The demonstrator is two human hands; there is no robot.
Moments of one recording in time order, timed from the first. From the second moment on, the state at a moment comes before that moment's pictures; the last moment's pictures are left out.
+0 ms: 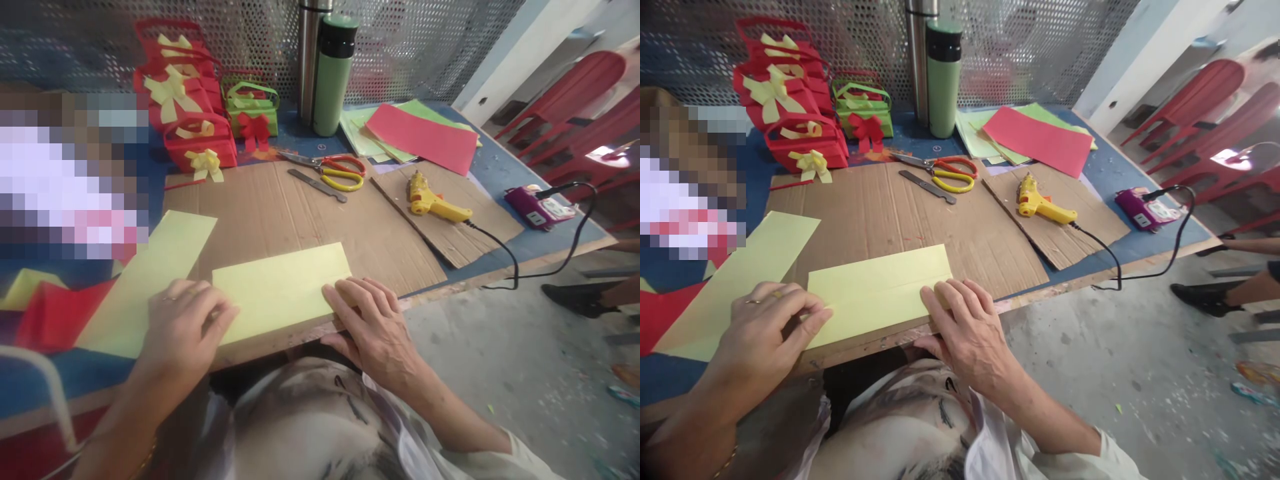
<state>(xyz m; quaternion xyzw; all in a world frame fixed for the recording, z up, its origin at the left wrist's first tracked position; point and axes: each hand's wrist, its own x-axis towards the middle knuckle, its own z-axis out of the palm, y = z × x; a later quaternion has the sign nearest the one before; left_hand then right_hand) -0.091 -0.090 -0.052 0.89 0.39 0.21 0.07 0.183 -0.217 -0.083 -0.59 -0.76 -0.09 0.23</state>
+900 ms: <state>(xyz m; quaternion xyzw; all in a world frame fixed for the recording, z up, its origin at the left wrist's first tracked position) -0.084 -0.096 -0.041 0.88 0.43 0.14 0.10 0.187 -0.223 -0.088 -0.59 -0.78 -0.09 0.21</state>
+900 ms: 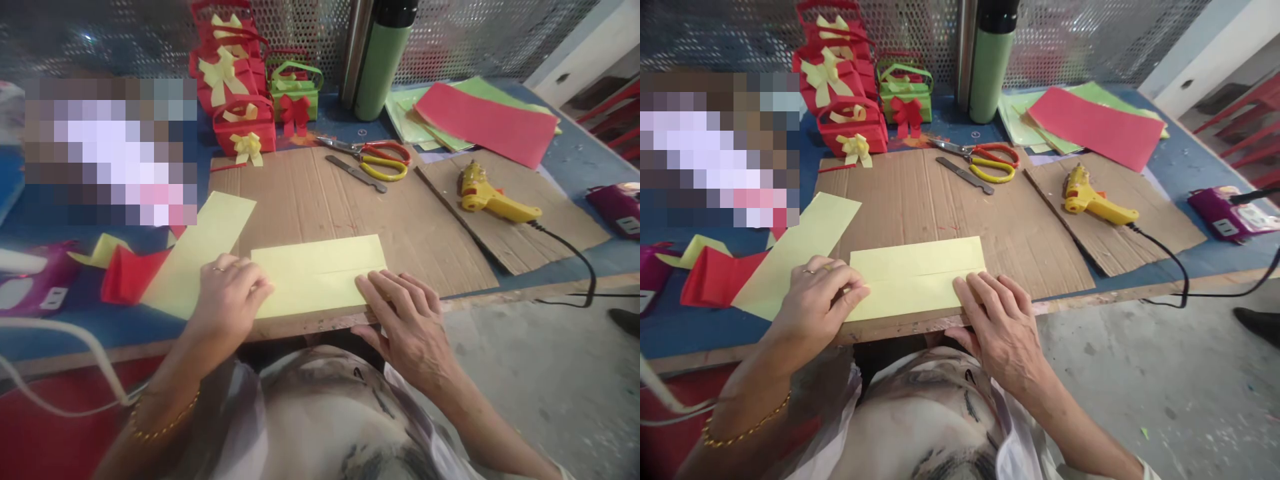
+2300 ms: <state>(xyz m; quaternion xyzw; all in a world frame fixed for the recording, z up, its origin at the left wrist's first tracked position) -0.080 -0.106 -0.042 0.83 0.49 0.17 0.19 0.191 -0.222 -0.094 -0.55 -0.79 -0.12 0.24</state>
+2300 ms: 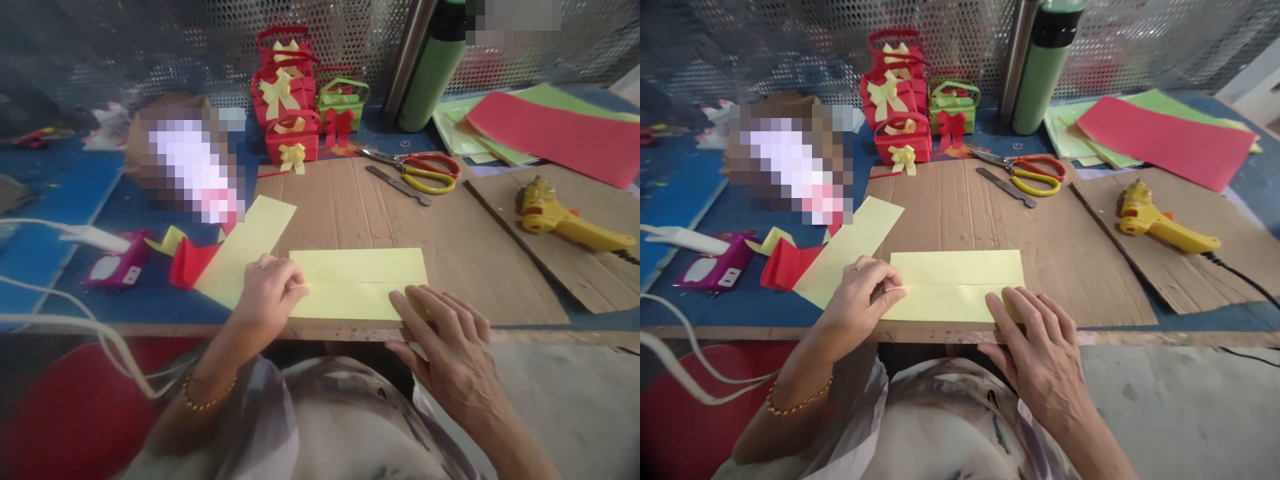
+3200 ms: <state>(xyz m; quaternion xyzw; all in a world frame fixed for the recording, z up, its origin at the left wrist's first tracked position) -0.072 -0.167 -0.046 0.89 0.38 0.13 -0.22 0.191 -0.221 -0.093 -0.55 -0.79 -0.14 0.24</state>
